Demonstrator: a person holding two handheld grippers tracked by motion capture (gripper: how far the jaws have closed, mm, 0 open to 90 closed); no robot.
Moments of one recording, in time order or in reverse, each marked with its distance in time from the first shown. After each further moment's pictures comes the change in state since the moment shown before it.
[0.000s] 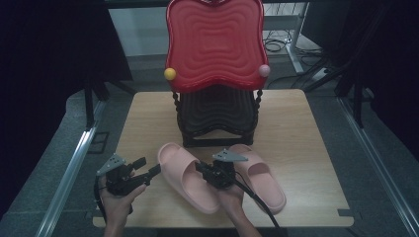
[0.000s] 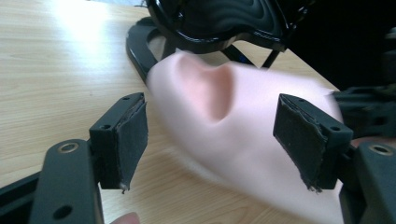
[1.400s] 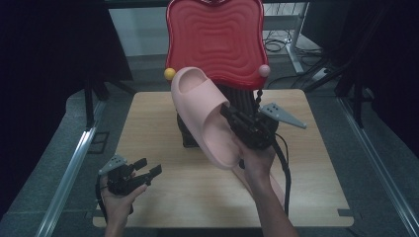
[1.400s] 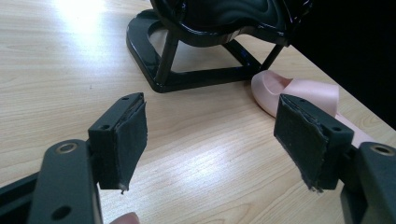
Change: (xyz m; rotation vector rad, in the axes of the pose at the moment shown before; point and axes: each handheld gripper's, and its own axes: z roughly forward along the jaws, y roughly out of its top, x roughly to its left) left arm 0.003 -0.004 0.007 0.022 -0.006 -0.013; right arm 0.009 0.143 -0.105 -0.438 -0.031 0.029
